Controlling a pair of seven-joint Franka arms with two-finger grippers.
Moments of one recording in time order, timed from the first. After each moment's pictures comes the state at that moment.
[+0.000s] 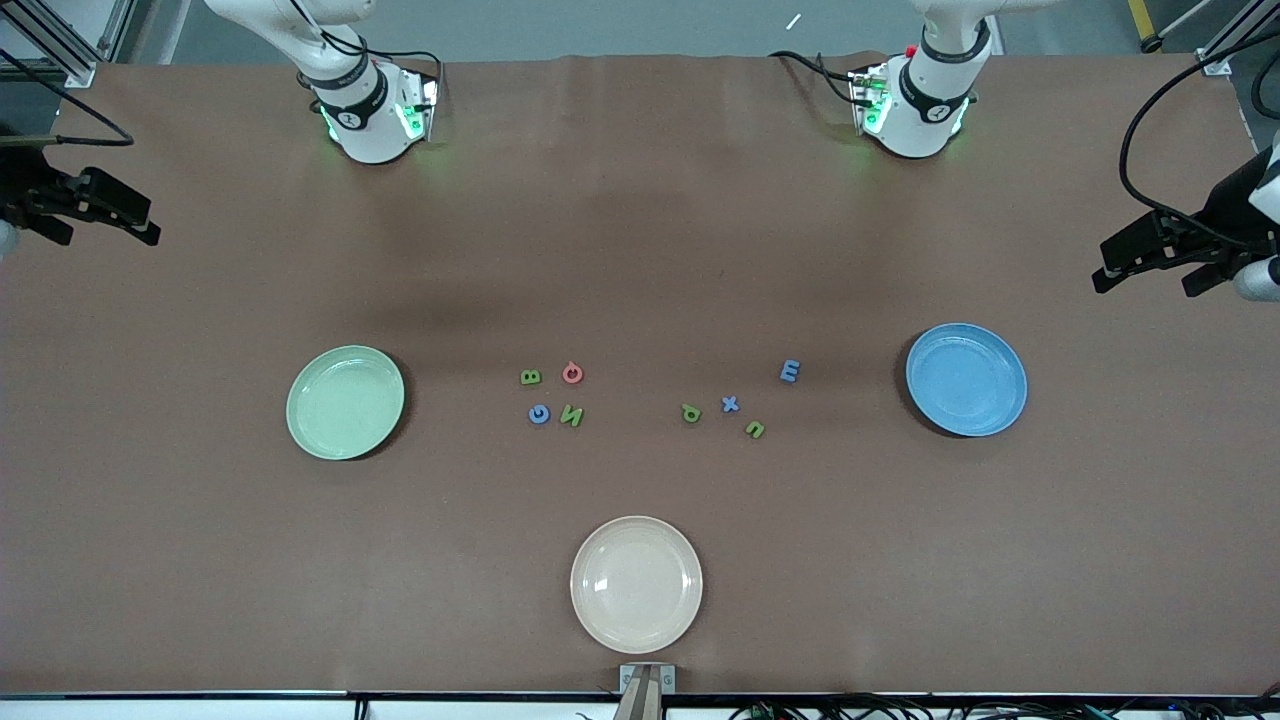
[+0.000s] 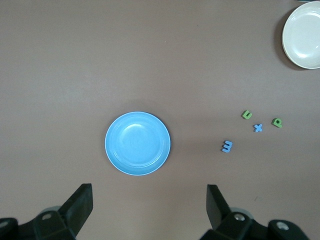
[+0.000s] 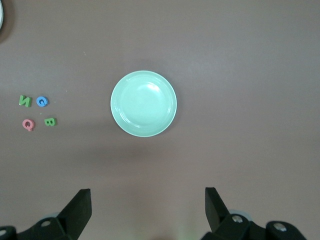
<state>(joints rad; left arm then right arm) 0.09 0.03 -0.13 -1.52 -0.07 1.61 -0.01 -0.03 -0.10 -0.01 -1.66 0.01 1.54 -0.02</state>
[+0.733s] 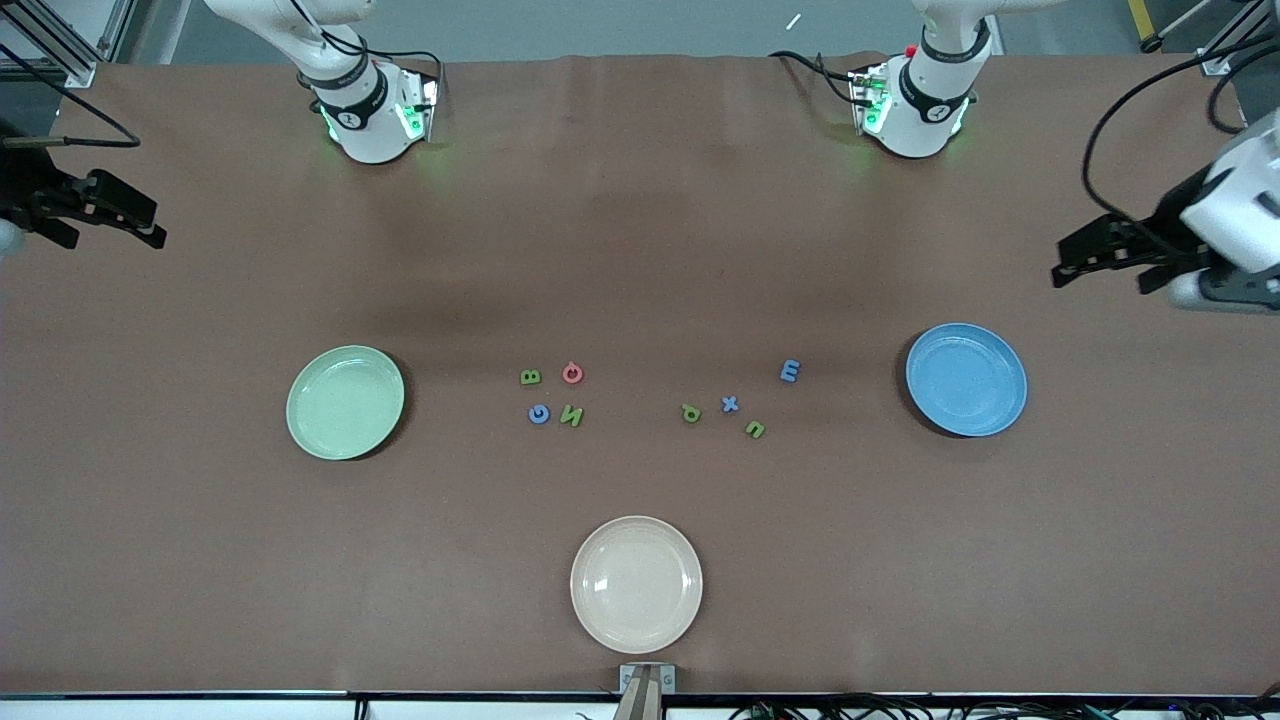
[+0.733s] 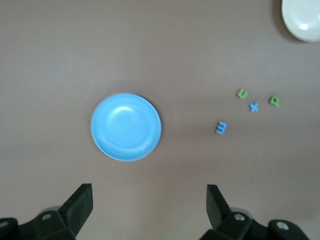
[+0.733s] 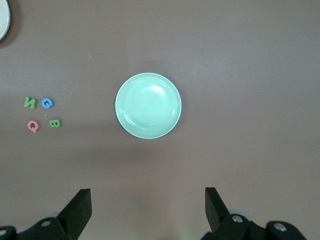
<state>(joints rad) 0.05 0.06 -0.16 -1.58 -0.08 1.57 -0.04 -0.02 -0.10 0.00 -1.66 0.03 1.54 -0.01</state>
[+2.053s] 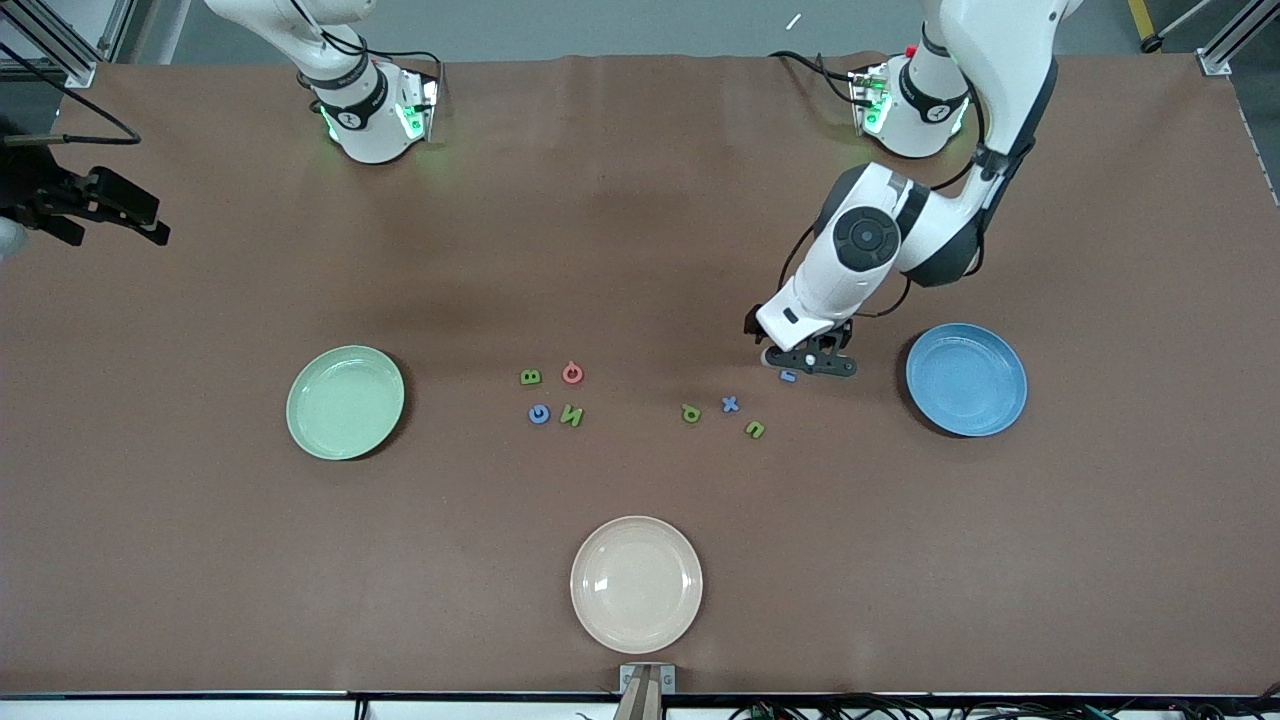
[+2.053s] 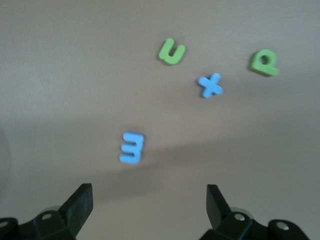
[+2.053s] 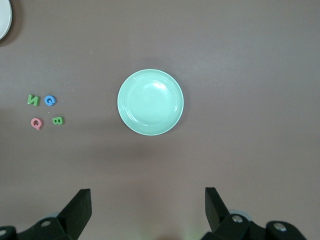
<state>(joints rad) -0.33 0.36 -0.21 -2.11 0.03 2.46 -0.37 -0.03 -0.11 -0.01 -1.66 0.03 1.52 -0.01</state>
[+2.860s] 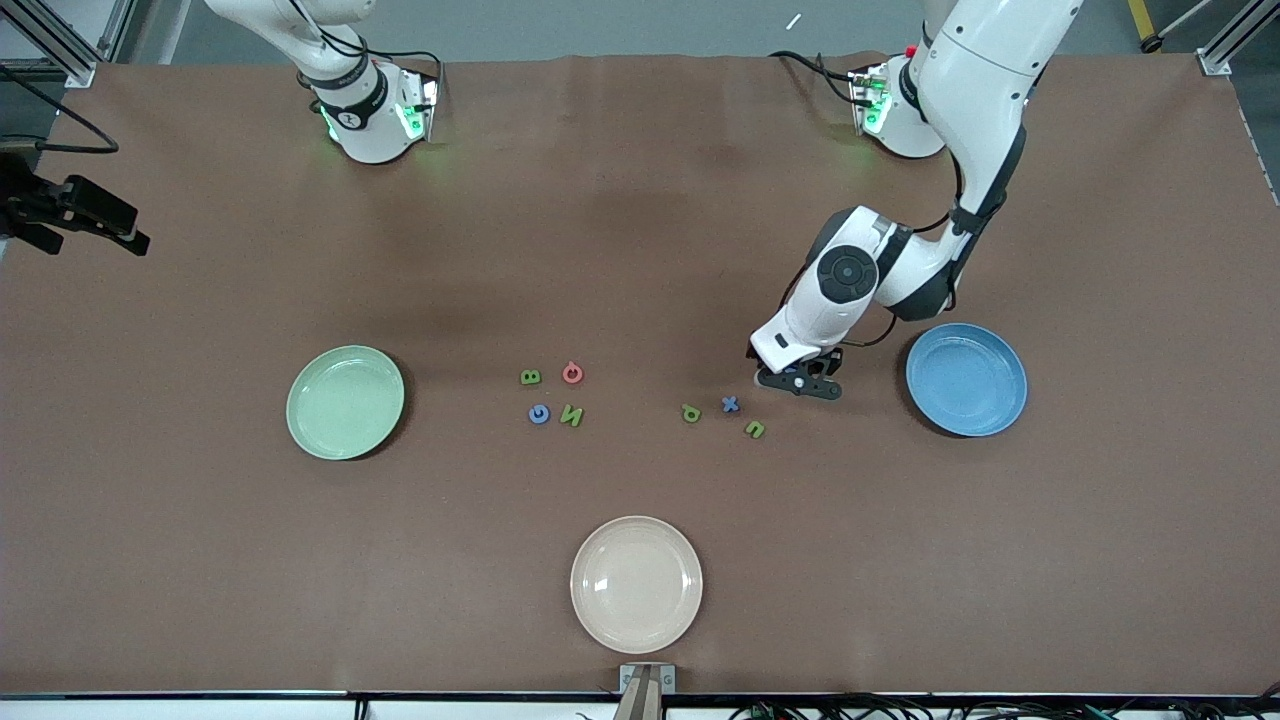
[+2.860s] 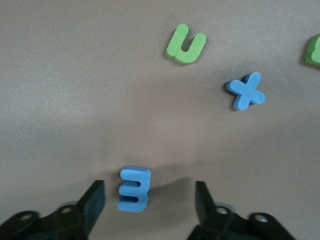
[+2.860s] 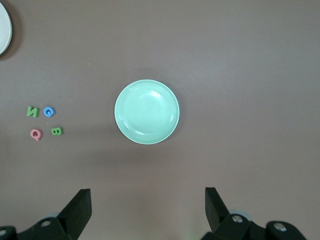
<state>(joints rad) -0.32 0.51 -0.20 -2.10 0.12 2.60 -0.37 -0.04 -0.07 -0.02 -1.61 0.03 1.53 -0.01</state>
